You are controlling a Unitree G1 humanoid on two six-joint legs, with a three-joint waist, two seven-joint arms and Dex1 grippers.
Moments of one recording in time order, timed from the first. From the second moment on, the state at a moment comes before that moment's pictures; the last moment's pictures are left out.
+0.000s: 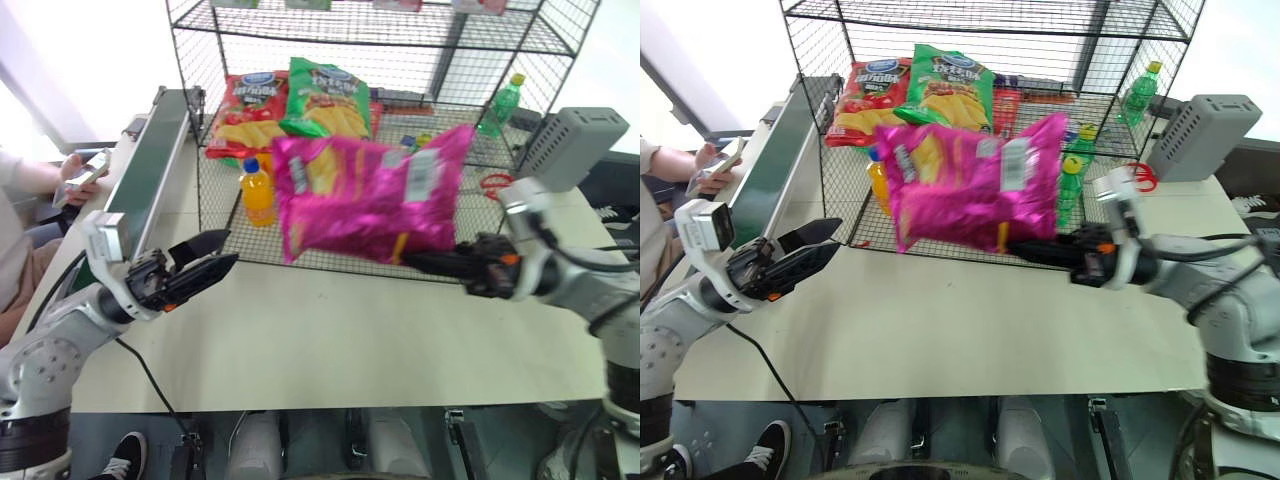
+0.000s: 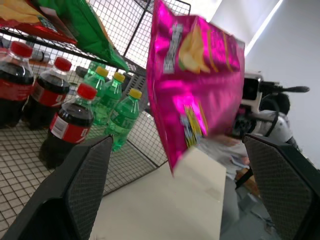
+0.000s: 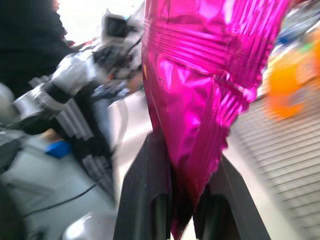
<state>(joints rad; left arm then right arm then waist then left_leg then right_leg) -0.11 0.65 0.36 -0.26 -1.15 0.66 -0.95 -0.30 -0.83 -0.36 -0.34 0.96 0.85 1.08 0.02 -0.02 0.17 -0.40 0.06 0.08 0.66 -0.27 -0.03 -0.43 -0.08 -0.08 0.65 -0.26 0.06</state>
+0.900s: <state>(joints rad) -0.30 0.49 0.16 -0.16 -0.79 0.45 -1.00 -0.47 -0.93 -0.18 0.15 -0.35 -0.42 0.47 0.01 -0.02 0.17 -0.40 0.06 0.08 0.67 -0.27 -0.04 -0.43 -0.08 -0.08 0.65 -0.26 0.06</state>
